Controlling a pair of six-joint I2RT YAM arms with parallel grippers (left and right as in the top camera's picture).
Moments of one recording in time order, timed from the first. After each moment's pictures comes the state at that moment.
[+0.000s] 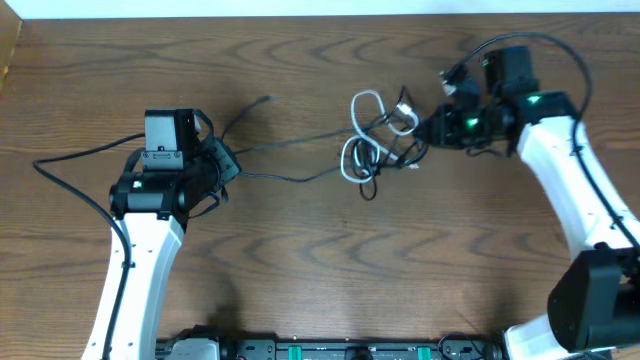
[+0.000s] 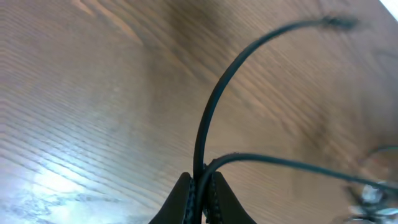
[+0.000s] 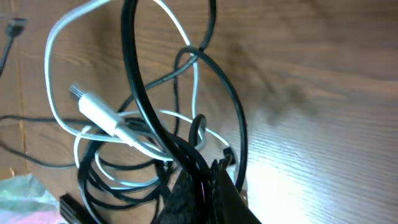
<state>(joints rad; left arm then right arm) -0.02 1.25 1.06 -0.80 0.11 -0.60 0.09 1.70 1.41 -0.86 -0.59 0.17</state>
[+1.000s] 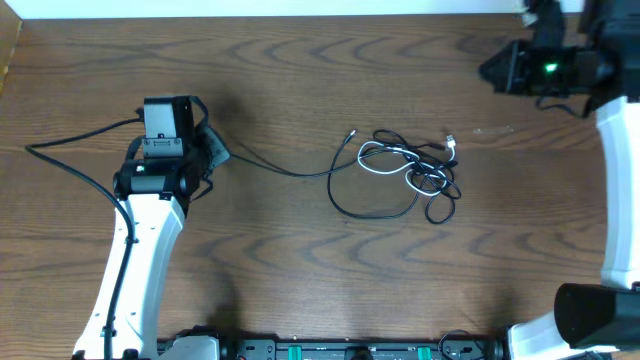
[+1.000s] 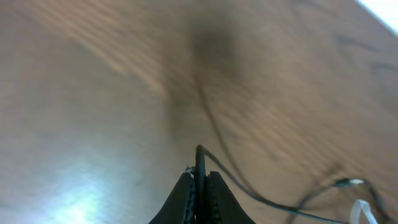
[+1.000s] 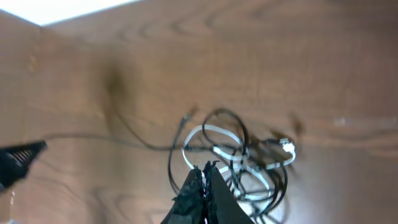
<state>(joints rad) 0.01 1.33 1.06 -0.65 0.00 -0.56 -0.01 1.70 1.91 -1.21 -0.49 0.11</state>
